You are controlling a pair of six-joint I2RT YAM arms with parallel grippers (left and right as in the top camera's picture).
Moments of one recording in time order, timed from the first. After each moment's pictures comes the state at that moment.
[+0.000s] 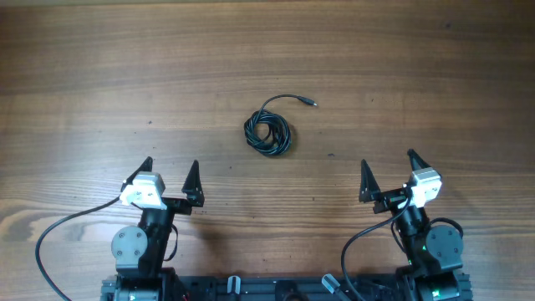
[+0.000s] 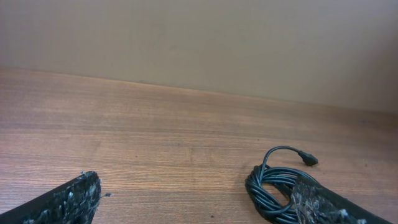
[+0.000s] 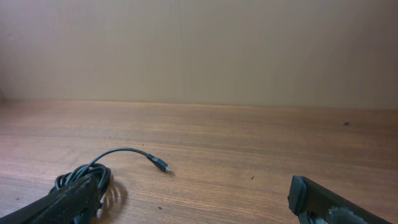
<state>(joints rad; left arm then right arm) 0.00 0.01 0.01 -0.06 0.15 -0.17 0.18 0.01 0.01 0.00 -0.04 0.06</state>
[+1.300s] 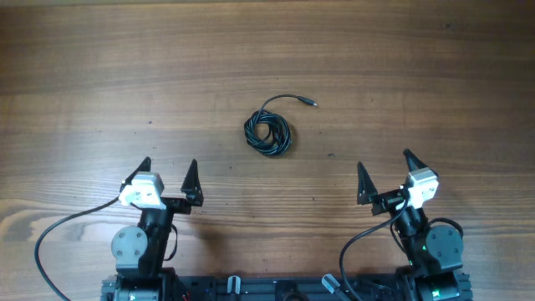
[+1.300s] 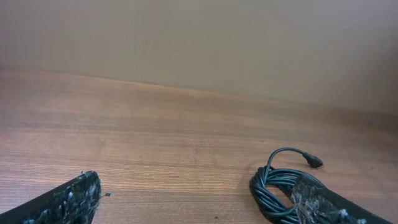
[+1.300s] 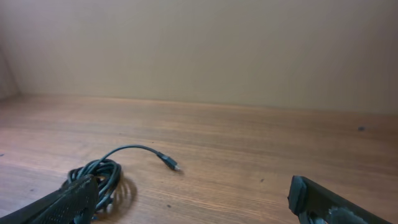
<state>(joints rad) 0.00 0.01 0.01 -0.06 0.13 -0.17 0.18 0.01 0.01 0.00 -0.10 0.06</state>
